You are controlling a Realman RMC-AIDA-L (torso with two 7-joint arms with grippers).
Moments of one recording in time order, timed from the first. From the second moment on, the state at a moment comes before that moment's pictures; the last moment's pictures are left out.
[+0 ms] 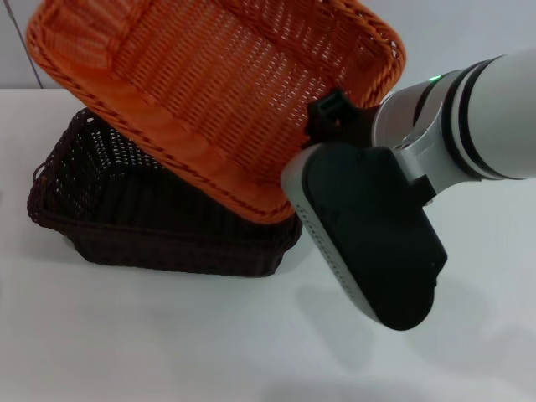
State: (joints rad) left arm -0.22 -2.07 -1.59 -0.50 2.66 0.83 0.13; right arm 0.68 2.06 -1.98 -1.94 -2.92 -1.50 1.90
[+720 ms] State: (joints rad) left arm -0.22 -2.07 -1.60 -0.49 2.65 0.82 0.08; right arm 0.61 2.07 -2.02 -1.73 -2.91 -1.20 1.58
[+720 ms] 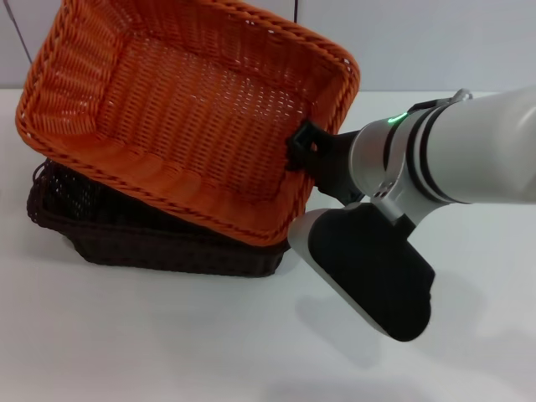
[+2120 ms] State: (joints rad) left arm -0.29 -2.06 -1.67 -0.41 2.65 0.82 0.08; right arm 0.24 2.09 -2.00 -2.00 -2.92 -0.83 1.95
